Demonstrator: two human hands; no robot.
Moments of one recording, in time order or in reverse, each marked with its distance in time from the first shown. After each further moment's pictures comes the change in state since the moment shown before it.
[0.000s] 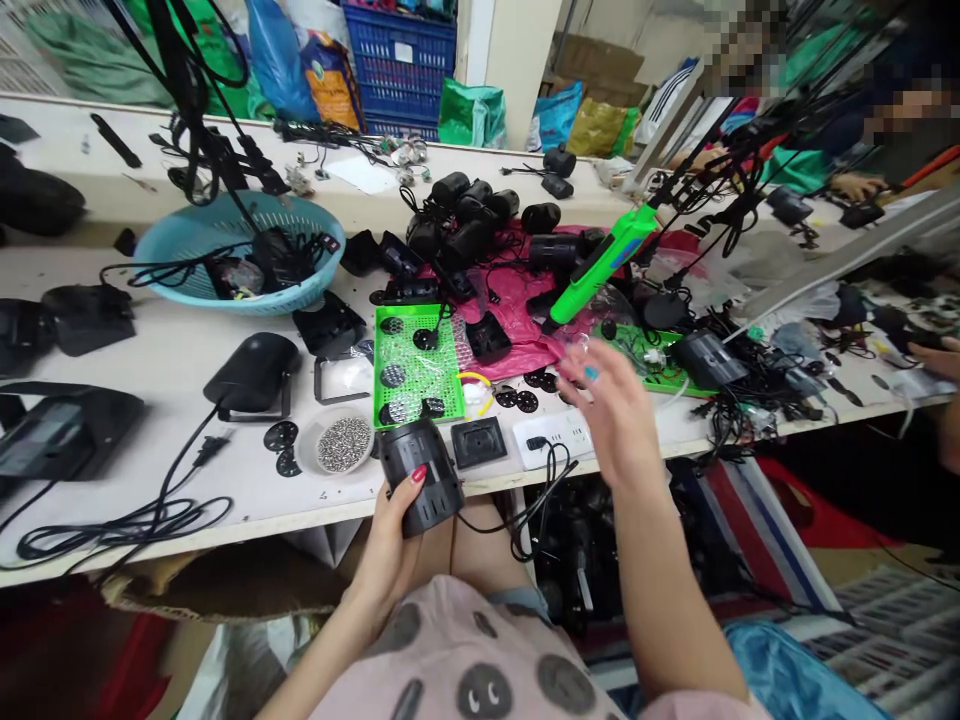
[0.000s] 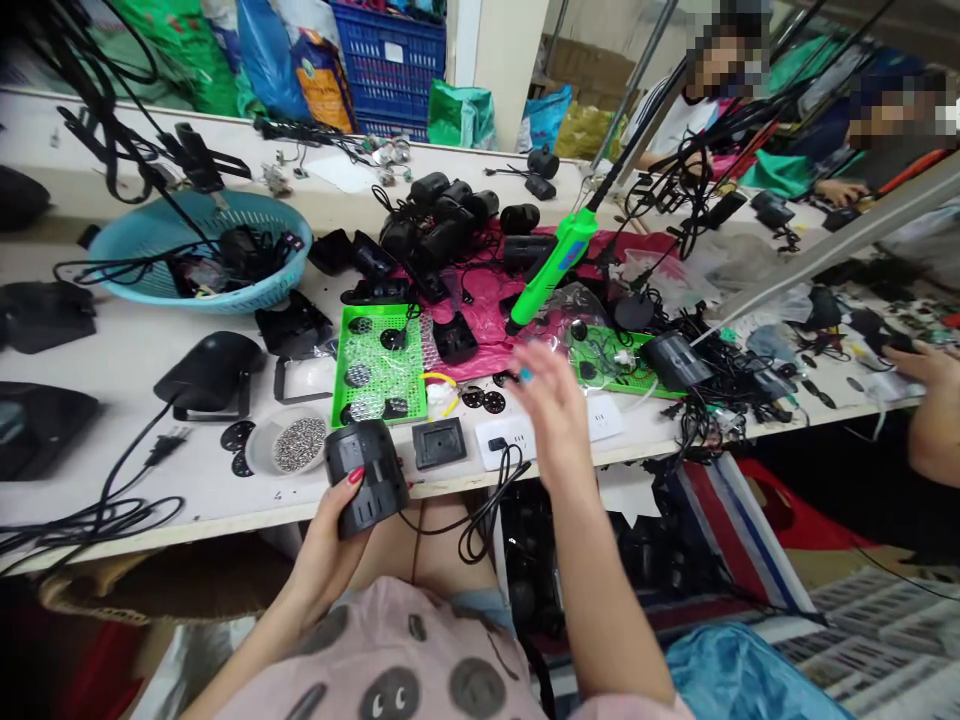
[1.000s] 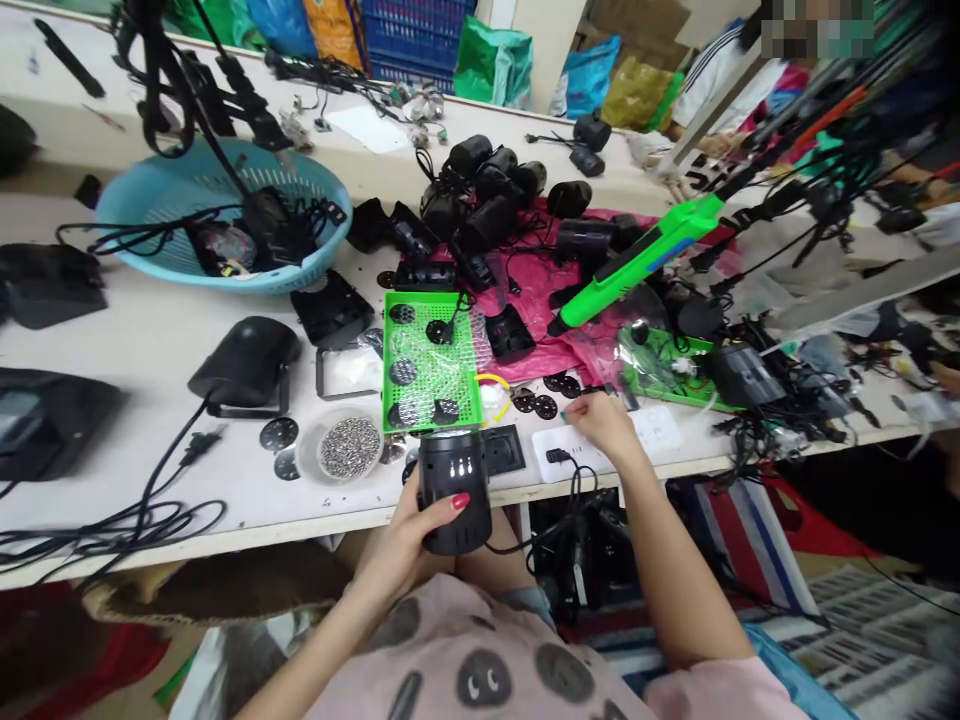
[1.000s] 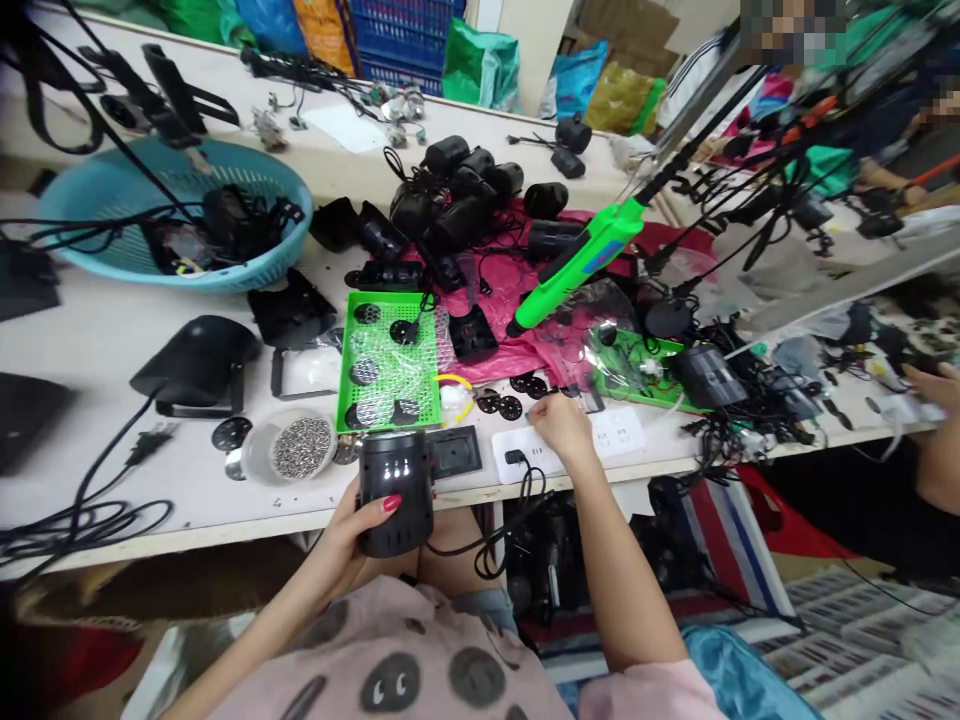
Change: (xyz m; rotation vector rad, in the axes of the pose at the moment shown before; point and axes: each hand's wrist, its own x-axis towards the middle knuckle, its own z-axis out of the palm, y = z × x) left_hand 0.018 0.011 -0.009 0.155 -0.229 -0.161; right_hand 0.051 0.083 -0.030 -1.362 -0.245 0.432
